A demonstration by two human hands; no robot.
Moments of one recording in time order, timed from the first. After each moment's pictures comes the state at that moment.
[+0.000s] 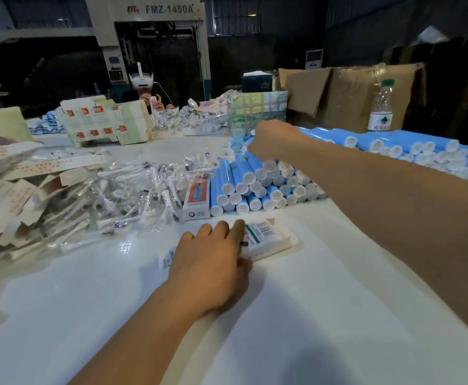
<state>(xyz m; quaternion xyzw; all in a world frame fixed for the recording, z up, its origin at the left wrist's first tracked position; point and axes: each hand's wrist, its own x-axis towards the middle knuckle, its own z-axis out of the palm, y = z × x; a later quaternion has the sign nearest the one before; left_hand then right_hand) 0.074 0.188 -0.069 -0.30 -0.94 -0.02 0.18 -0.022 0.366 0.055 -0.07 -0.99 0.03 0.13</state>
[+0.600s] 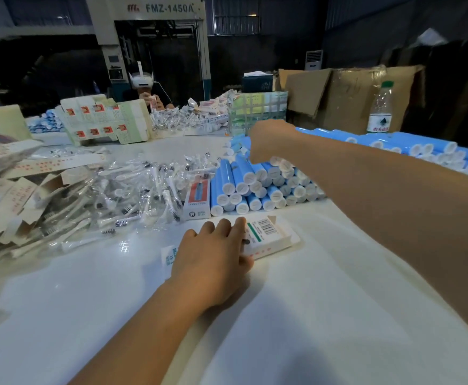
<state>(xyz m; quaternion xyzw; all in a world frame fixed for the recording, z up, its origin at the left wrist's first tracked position) 0.072 0.190 -0.072 -0.30 -0.93 -0.03 0.19 -0.018 0.355 0.065 -0.05 -0.99 -0.06 0.10</state>
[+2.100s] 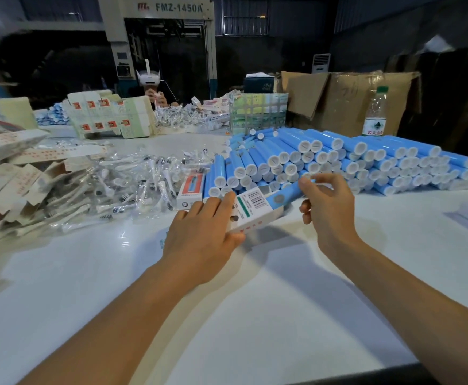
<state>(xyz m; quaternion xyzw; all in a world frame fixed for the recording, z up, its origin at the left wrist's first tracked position) 0.082 0.194 -0.065 -0.28 -0.93 -0.10 0.23 0.111 0.395 -0.046 -0.12 -0.64 0.68 0.35</state>
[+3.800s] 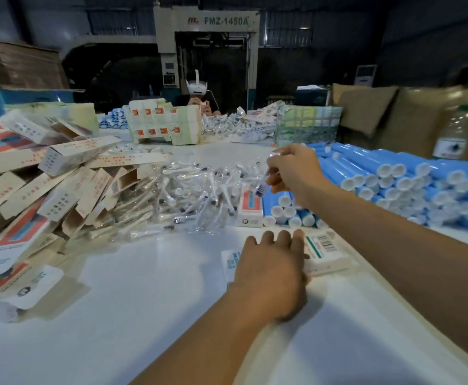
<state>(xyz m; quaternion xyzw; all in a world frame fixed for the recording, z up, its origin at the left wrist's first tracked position) 0.077 0.189 -0.070 -0.28 -0.94 -0.03 0.17 -0.006 0.283 0.026 -0.02 -0.75 0.63 0.18</state>
